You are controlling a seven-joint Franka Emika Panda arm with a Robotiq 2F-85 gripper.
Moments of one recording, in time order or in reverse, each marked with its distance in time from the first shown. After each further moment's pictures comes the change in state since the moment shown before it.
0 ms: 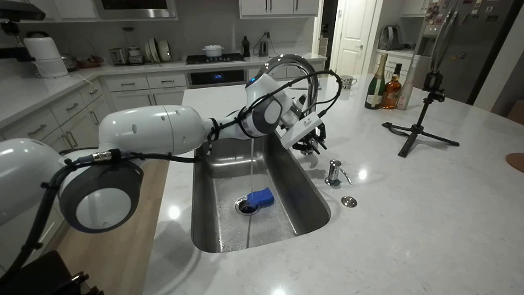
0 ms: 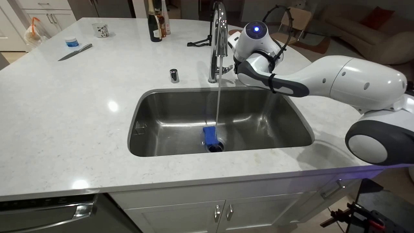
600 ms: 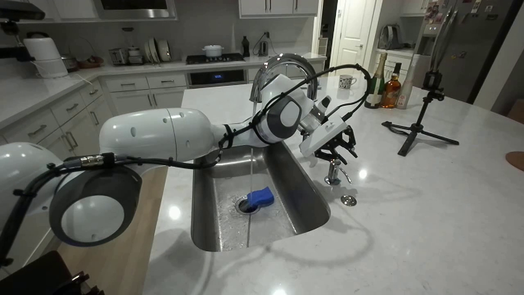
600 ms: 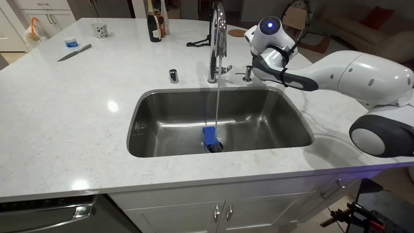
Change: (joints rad) arm -0.075 -0.003 -0.113 0.015 -0.003 -0.018 0.052
